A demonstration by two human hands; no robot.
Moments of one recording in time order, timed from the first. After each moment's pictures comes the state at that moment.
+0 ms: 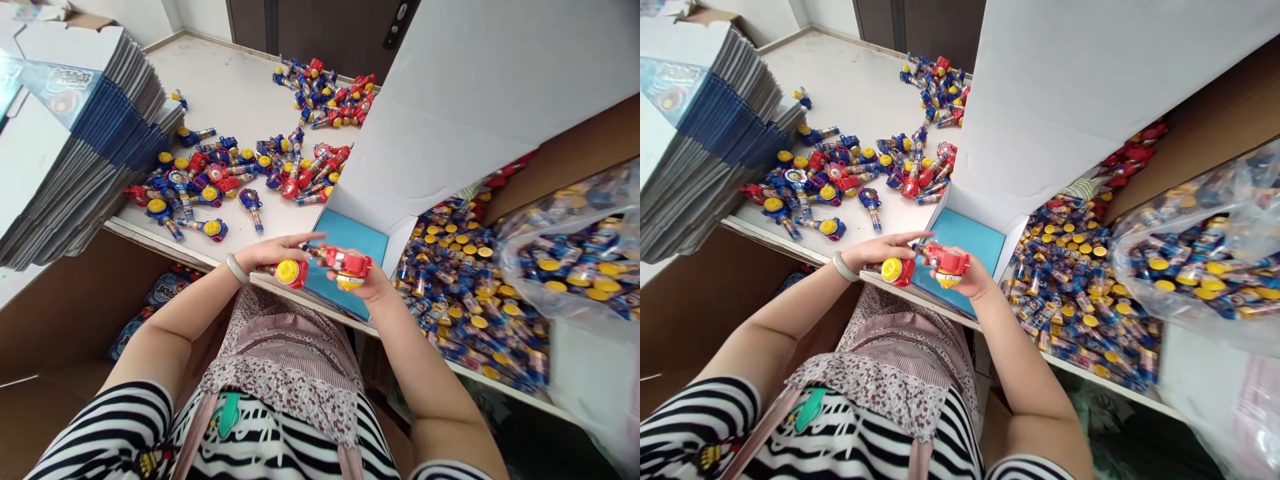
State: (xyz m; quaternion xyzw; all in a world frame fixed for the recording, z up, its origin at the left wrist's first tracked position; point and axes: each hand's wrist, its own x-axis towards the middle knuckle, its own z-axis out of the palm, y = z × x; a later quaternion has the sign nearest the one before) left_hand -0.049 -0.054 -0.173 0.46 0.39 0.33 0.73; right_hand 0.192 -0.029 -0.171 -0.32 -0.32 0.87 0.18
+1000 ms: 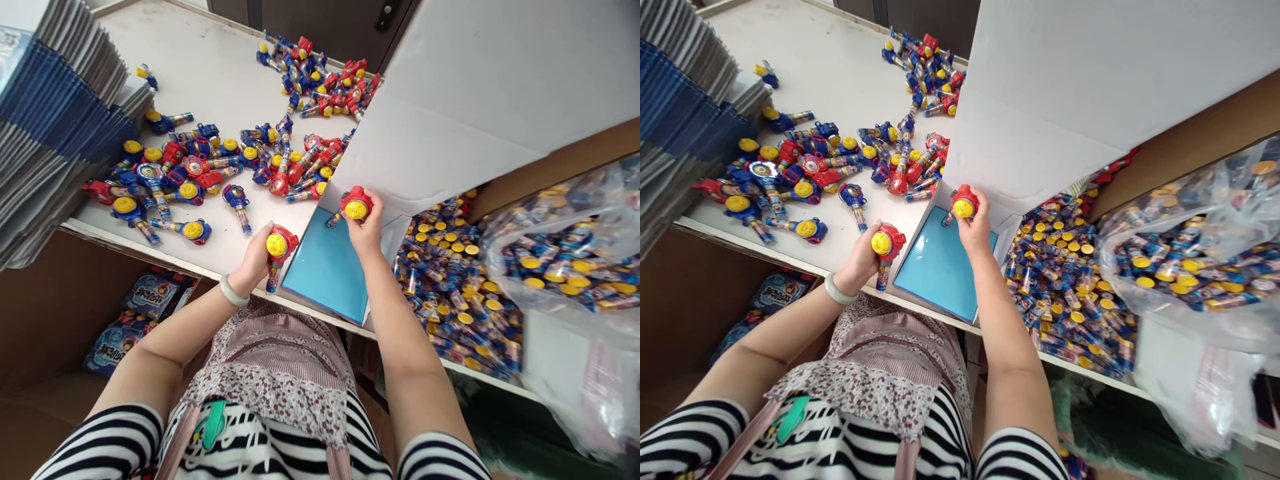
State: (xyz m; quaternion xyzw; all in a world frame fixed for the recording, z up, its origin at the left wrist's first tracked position) left_hand -0.018 -0.046 -0.213 0.14 0.47 0.63 0.60; right_hand 0.191 0.070 -0.225 -0.45 -0.69 0.26 0.50
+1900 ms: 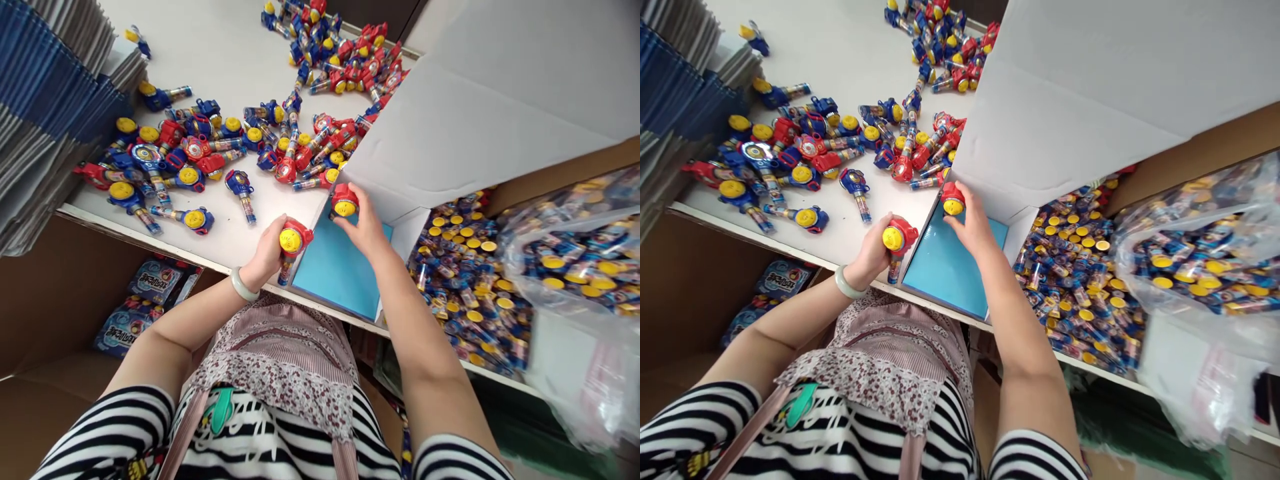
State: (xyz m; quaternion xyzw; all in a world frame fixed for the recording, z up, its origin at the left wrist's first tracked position) left_hand -0.013 -0.040 -0.229 0.20 0.45 0.64 0.59; right_hand 0.190 0.054 -0.218 -0.43 -0.79 0.27 0.35
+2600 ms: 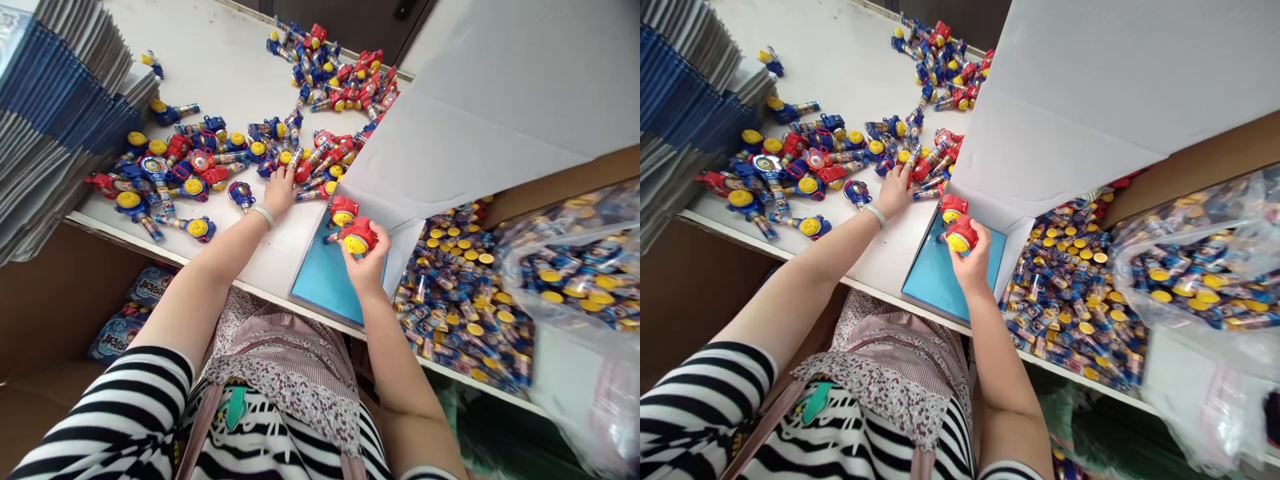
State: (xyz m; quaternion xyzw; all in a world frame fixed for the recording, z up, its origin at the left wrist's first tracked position) left_hand -0.066 0.124 -0.260 0.64 0.70 0.27 0.13; right_hand 0.193 0.014 -0.248 -0.42 -0.74 0.10 0.52
